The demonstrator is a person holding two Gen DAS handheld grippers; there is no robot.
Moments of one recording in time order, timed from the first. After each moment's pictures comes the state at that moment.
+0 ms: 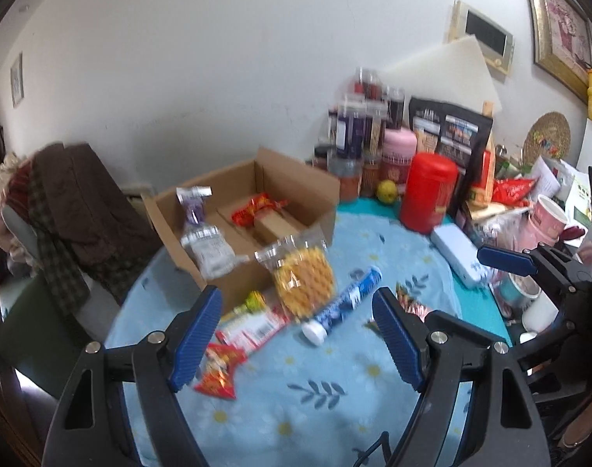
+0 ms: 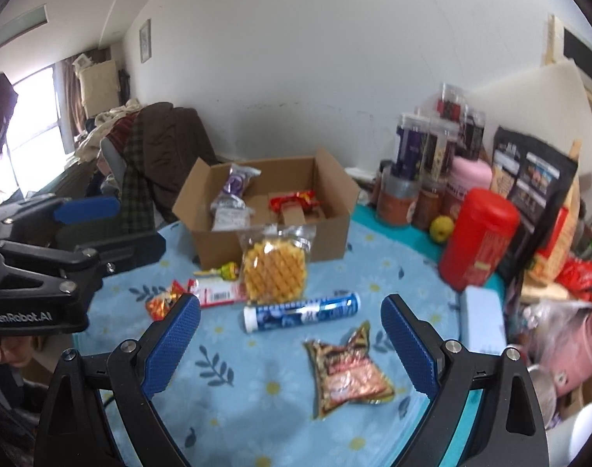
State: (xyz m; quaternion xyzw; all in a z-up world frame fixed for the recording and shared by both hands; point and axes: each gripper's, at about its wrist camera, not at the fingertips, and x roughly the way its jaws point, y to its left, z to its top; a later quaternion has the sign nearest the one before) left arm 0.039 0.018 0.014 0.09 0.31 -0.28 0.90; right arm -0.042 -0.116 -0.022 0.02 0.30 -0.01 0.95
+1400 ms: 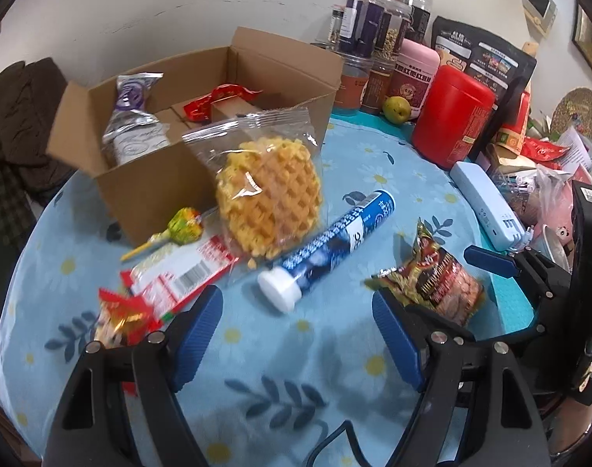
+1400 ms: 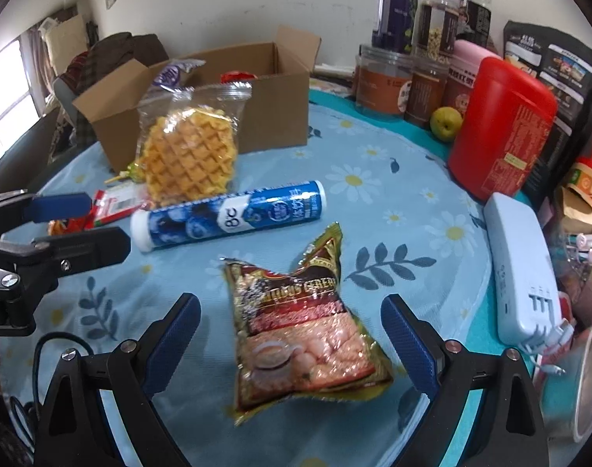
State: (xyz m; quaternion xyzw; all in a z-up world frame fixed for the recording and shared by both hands) left arm 0.095 -0.042 -0.099 0.07 0.44 -0.29 0.84; right arm 0.015 -0.174 -0.146 0.03 0.42 -0.03 0.90
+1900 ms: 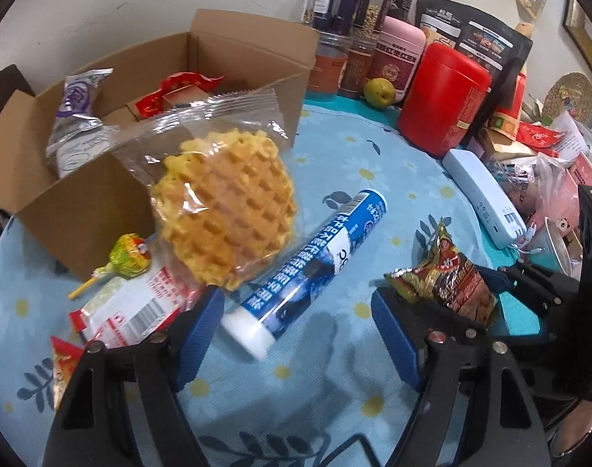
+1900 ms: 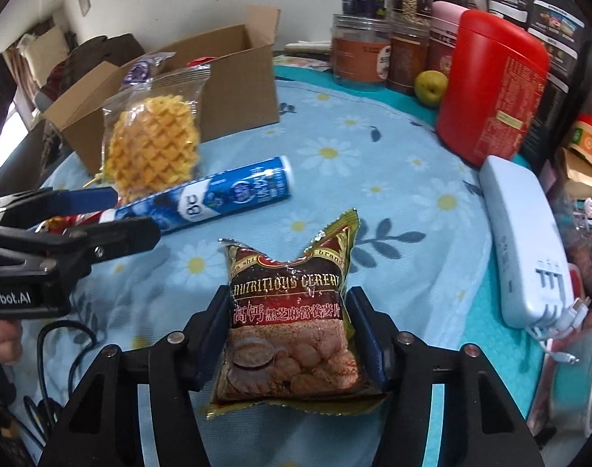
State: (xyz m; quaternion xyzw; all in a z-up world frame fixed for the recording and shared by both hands) left arm 0.115 -0.075 -0.118 0.08 0.45 -0.34 0.82; right arm 0.018 -0.199 -0.157 0.07 0.45 -0.05 0.89
